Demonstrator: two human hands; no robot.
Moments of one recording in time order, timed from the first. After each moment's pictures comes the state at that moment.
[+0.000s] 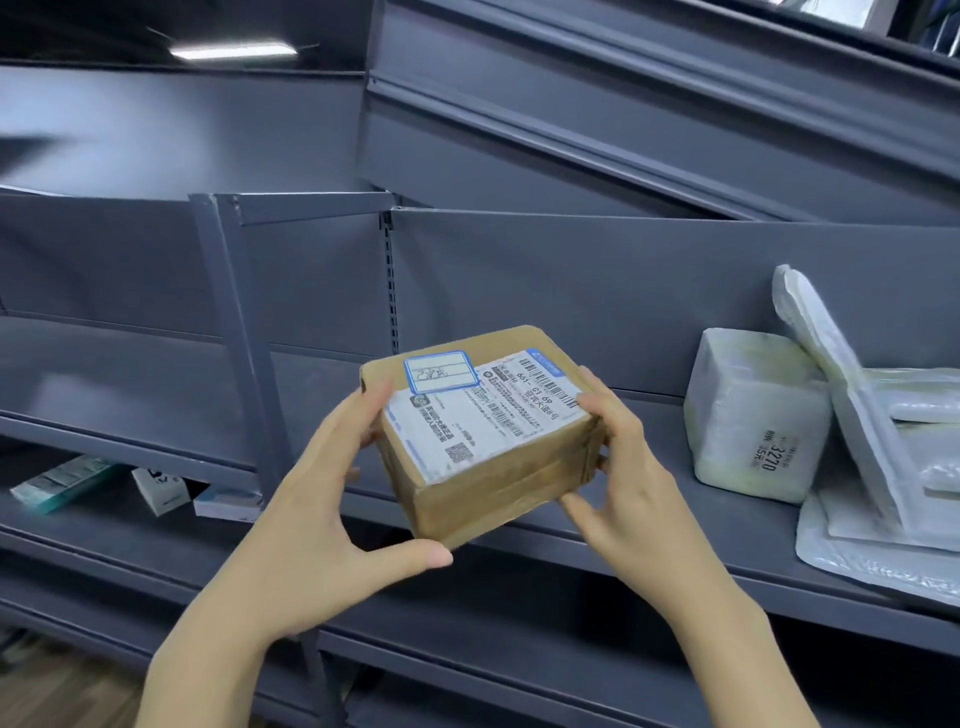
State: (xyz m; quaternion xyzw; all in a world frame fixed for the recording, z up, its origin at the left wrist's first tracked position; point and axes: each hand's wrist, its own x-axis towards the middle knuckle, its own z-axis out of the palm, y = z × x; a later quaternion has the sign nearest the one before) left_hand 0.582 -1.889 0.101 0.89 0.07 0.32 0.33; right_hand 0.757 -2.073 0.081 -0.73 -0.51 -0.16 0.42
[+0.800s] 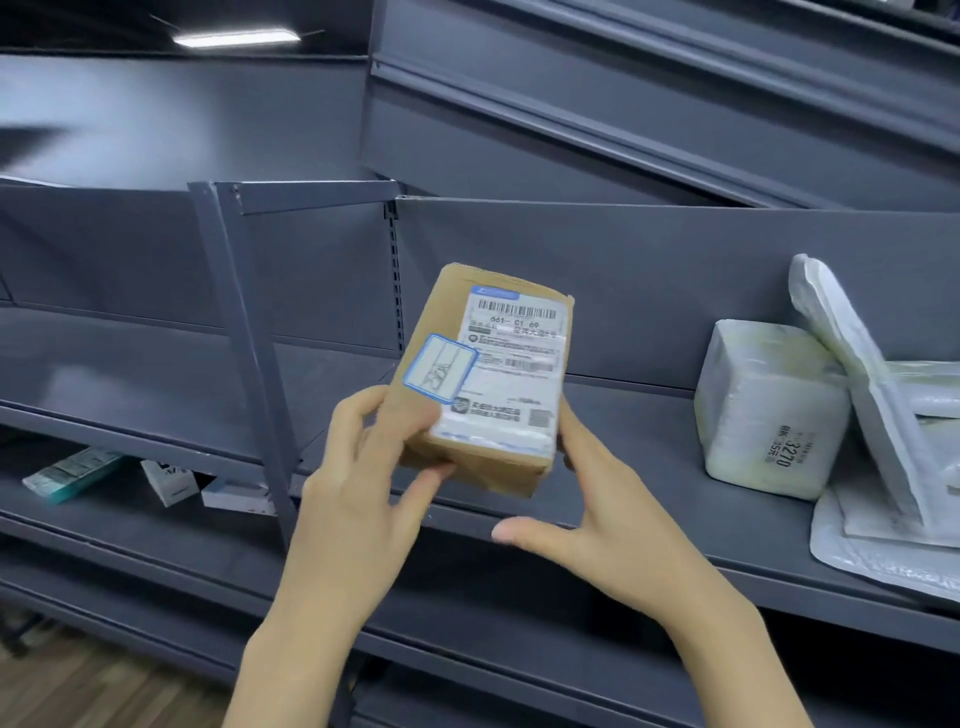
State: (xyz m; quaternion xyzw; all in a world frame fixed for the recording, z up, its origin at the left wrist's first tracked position) left_hand 0.613 -1.902 0.087 0.84 0.06 0.51 0.20; right_hand 0.739 -2.063 0.097 -0.73 -0.53 0.02 0.42
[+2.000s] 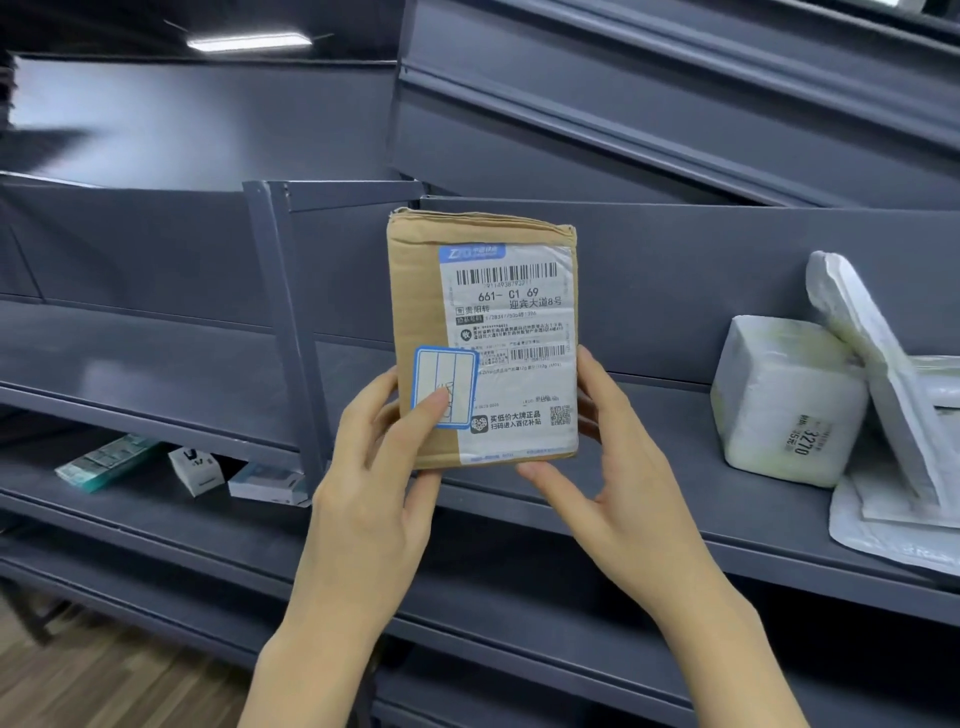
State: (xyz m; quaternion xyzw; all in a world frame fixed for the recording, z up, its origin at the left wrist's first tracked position) left_hand 0.580 -1.899 0.083 0.82 0.02 0.57 0.12; right_hand 0.701 -2.046 0.094 -0.67 -0.53 -0.13 0.50
